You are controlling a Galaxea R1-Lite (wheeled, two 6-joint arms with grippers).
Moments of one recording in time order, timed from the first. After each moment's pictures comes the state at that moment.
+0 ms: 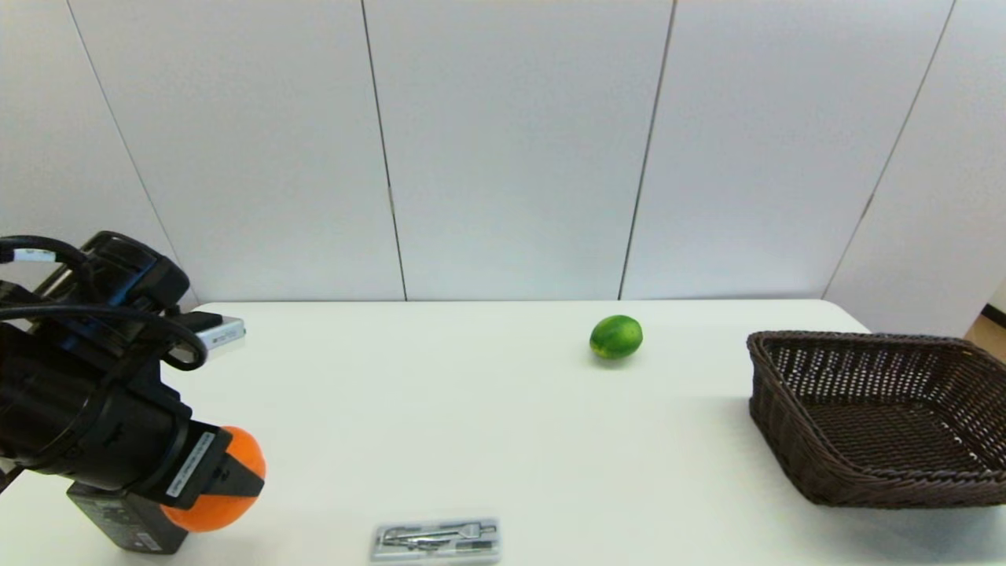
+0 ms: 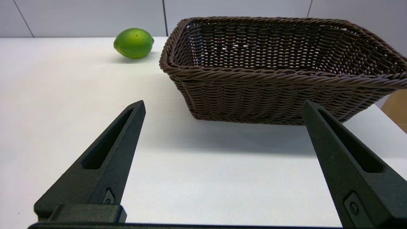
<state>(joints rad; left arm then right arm) -0.27 1.46 -1.01 0.74 -0.03 0.01 0.00 0.00 0.00 -0.01 0.00 0.00</state>
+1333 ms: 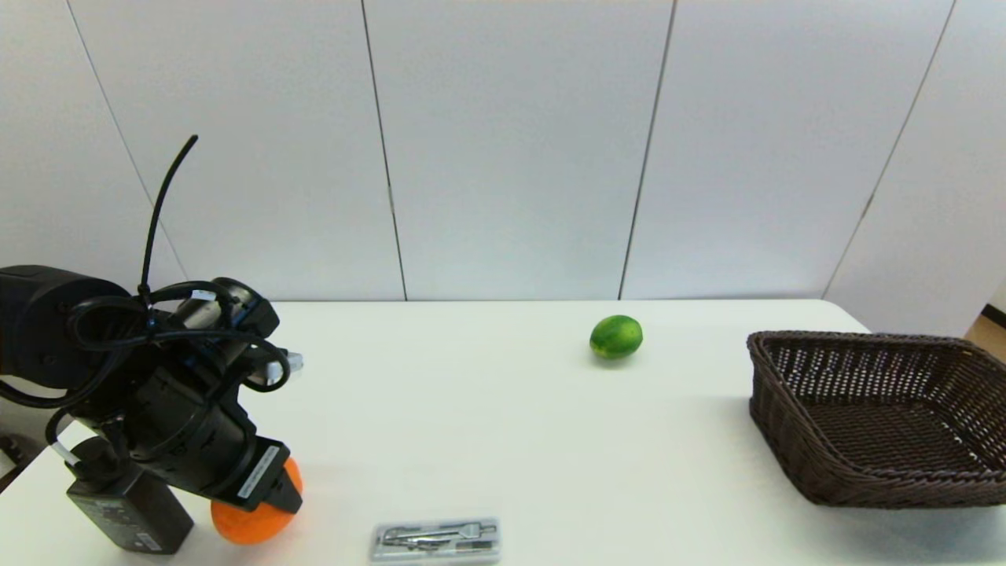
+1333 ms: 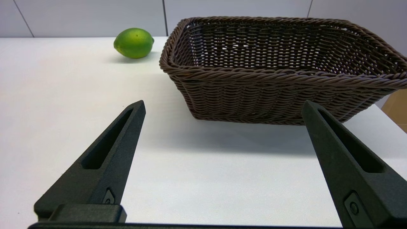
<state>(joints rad) -0.29 1.68 -0.98 0.66 -0.04 0.01 0.00 0.00 0.00 -0.01 0.00 0.00</state>
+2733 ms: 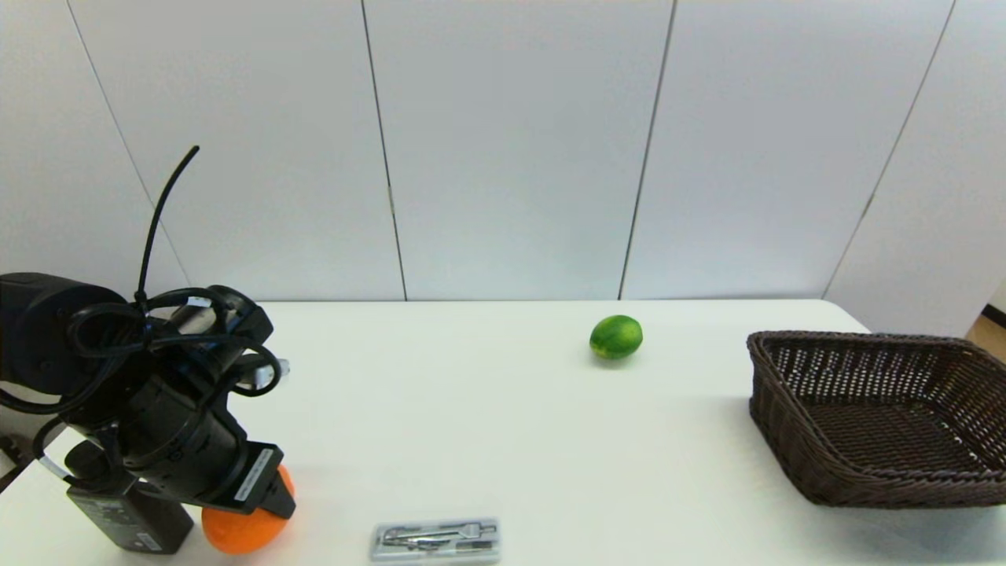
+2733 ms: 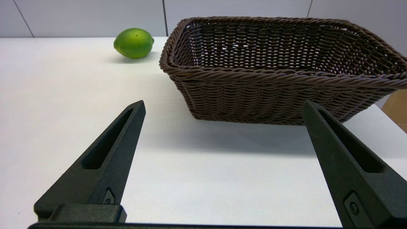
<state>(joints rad) -0.27 1.67 -0.95 0.66 -0.03 -0.08 0.00 0.00 0.00 -0.01 0.00 0.00</state>
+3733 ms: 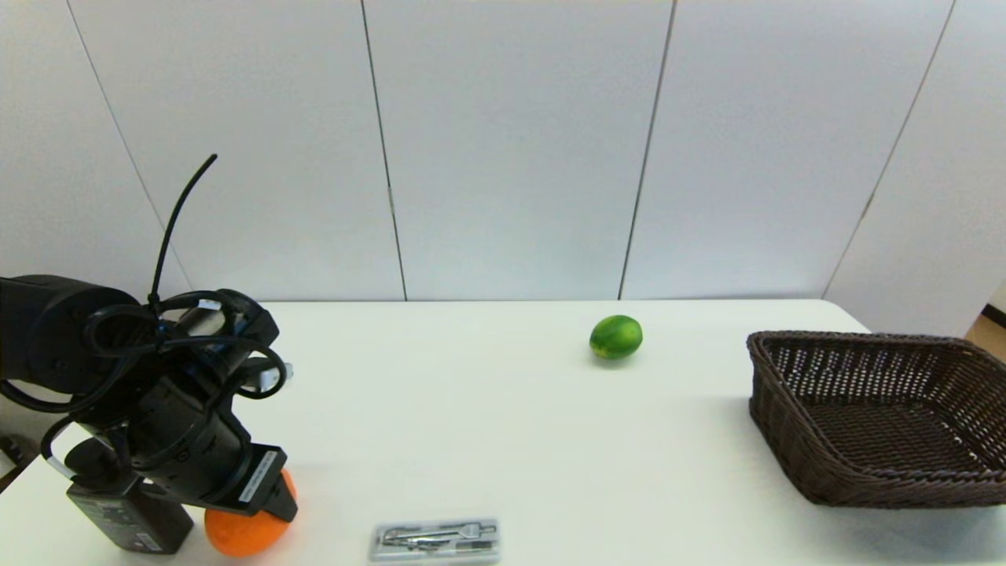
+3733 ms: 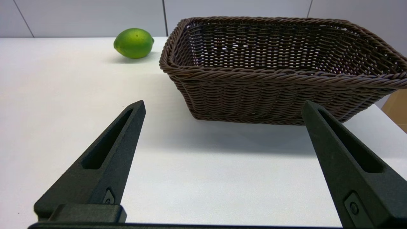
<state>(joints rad) -0.27 1.70 -0.96 0.66 -0.03 -0.08 0.00 0.00 0.00 -0.01 0.00 0.00</state>
